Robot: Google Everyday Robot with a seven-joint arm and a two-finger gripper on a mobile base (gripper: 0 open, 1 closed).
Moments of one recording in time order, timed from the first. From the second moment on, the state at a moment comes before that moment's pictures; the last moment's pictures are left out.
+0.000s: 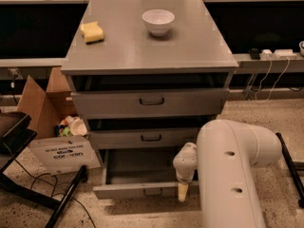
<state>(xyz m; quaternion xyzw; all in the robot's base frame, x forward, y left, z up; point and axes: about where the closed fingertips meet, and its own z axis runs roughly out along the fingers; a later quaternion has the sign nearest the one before) 0.560 -0.171 0.208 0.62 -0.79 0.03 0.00</state>
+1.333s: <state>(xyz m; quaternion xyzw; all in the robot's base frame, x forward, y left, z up) 0.460 -0.201 0.168 0.59 -0.80 0.01 0.12</state>
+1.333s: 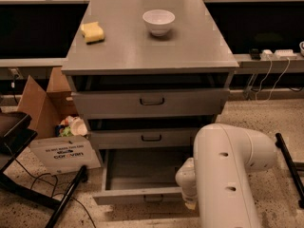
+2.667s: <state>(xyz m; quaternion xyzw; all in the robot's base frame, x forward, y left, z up) 0.453 -0.206 0.182 0.58 -0.80 0.01 0.12</state>
